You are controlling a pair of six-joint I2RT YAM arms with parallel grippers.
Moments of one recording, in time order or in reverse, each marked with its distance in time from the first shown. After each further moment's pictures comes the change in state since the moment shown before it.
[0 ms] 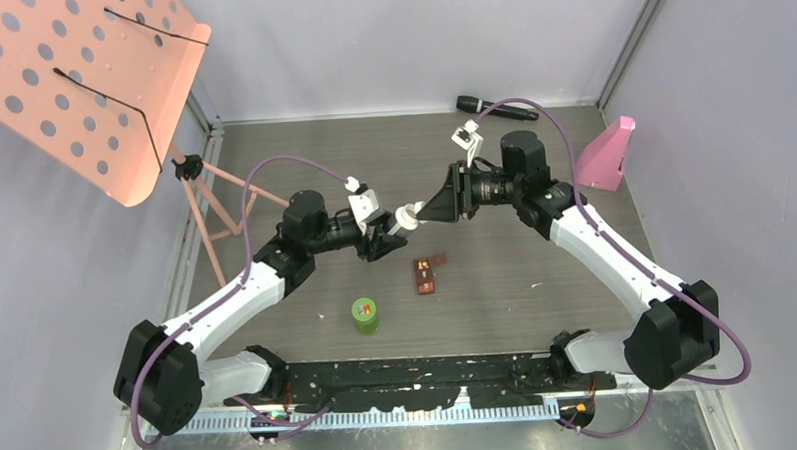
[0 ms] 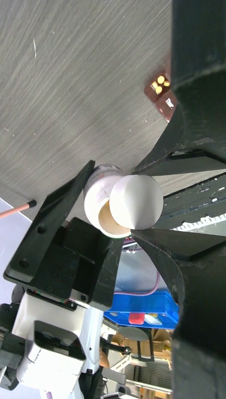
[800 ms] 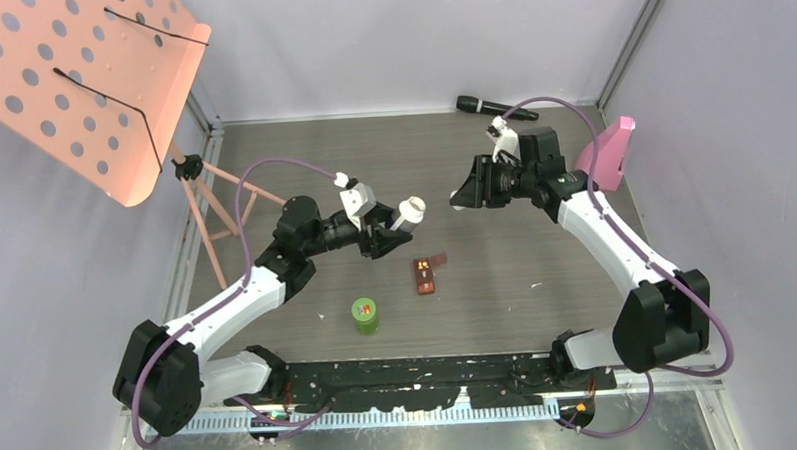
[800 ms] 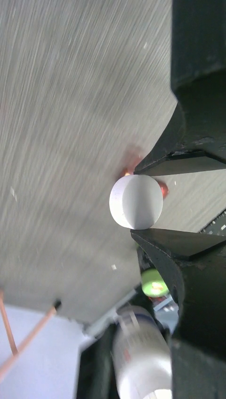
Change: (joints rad) left arm -0.004 -0.005 -0.053 0.240 0.002 -0.217; right arm -0.166 0.087 0.035 -0.249 0.323 -0.114
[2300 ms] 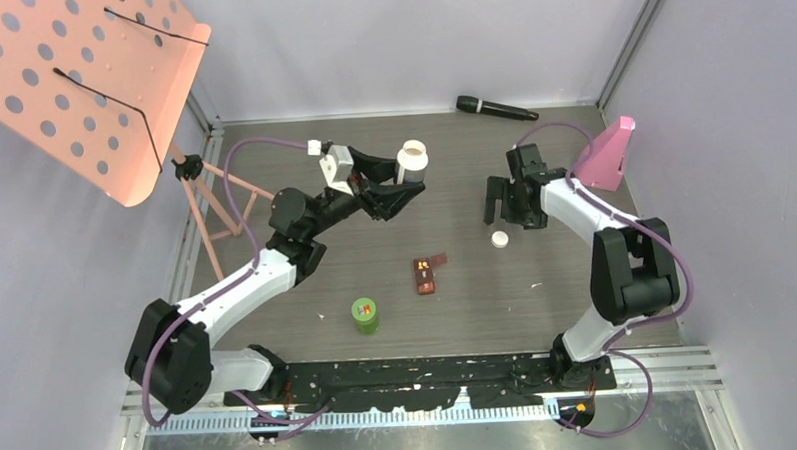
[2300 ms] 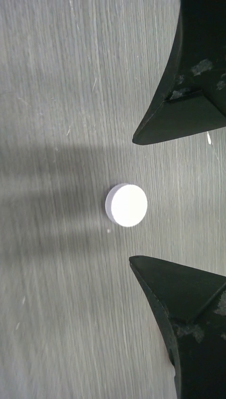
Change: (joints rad) left arm -0.031 0.093 0.134 0.394 -0.146 -0.255; right arm -0.055 0.212 -0.029 -0.126 0.587 0.039
